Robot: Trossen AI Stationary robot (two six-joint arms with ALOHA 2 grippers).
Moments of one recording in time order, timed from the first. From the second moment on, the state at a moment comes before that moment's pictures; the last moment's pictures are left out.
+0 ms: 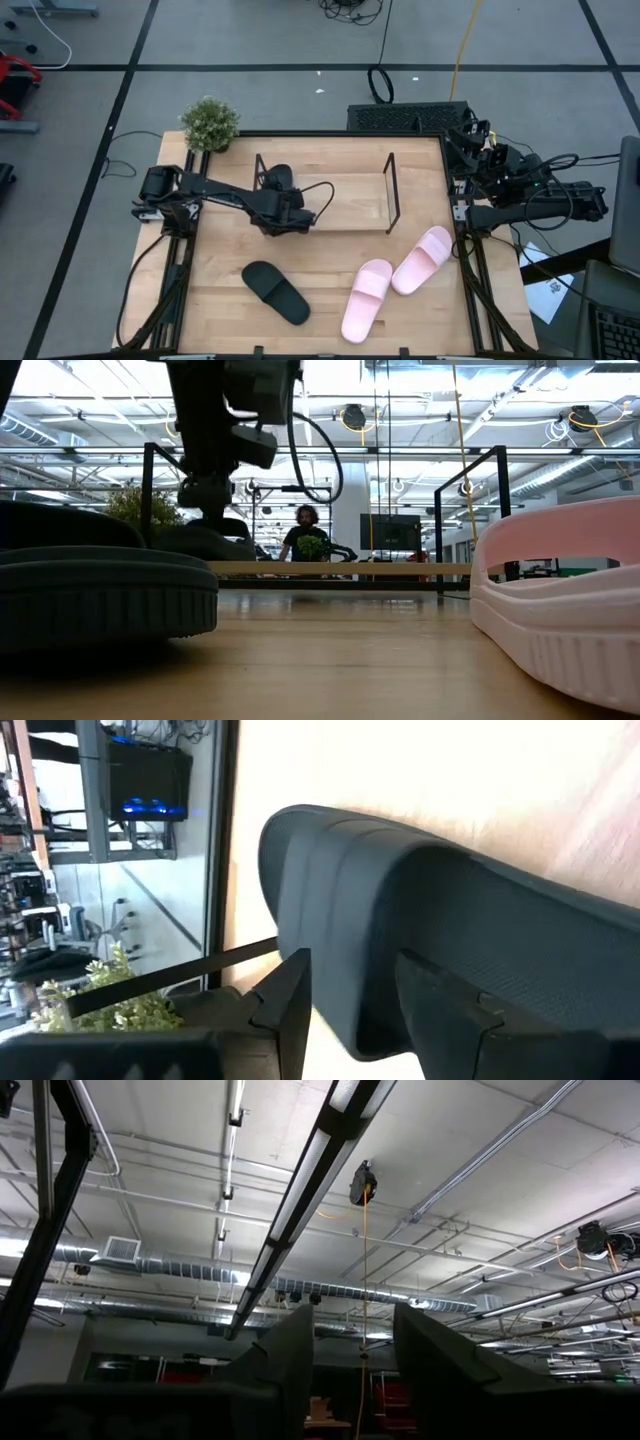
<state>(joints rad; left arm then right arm) -0.08 1.80 1.30 -1.17 -0.73 -0.35 -0.02 0.62 0.60 0.79 0.22 -0.23</state>
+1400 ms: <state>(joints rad) -0.36 1.65 1.66 -0.98 -0.59 -0.19 -0.02 0.65 0.60 0.79 0.22 -0.20</state>
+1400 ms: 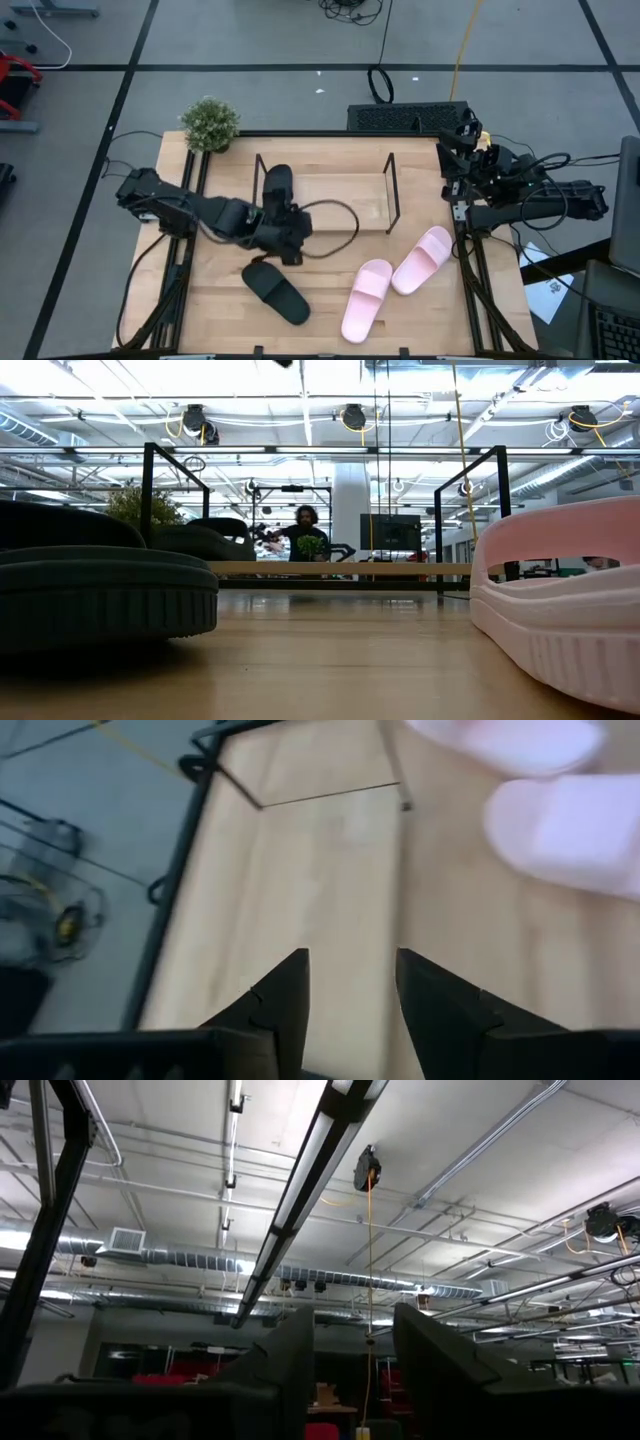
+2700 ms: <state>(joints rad) -0.90 1.77 1.66 -1.09 -0.28 -1.55 0.12 0.77 0.60 0.91 -0.26 0.22</state>
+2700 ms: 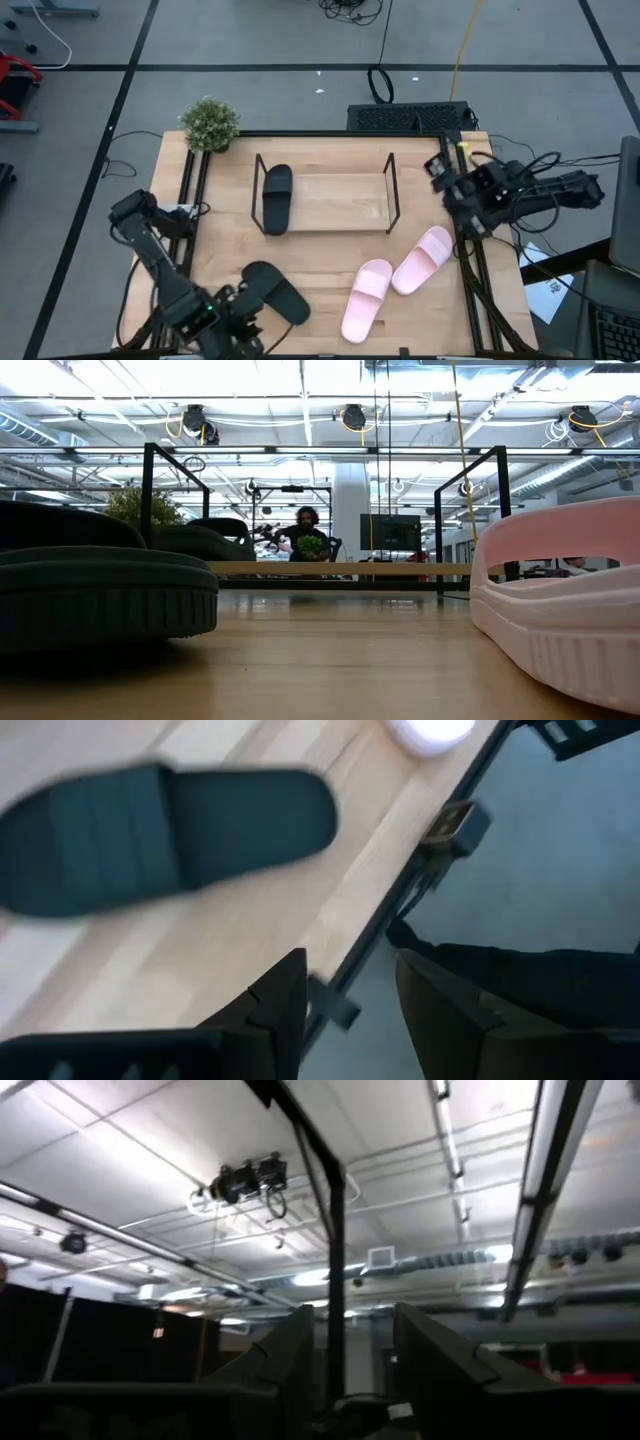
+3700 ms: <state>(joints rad) -0.86 1.89 1.65 -1.16 -0.34 -1.70 0.55 1.09 1.04 0.64 -0.13 -0.18</state>
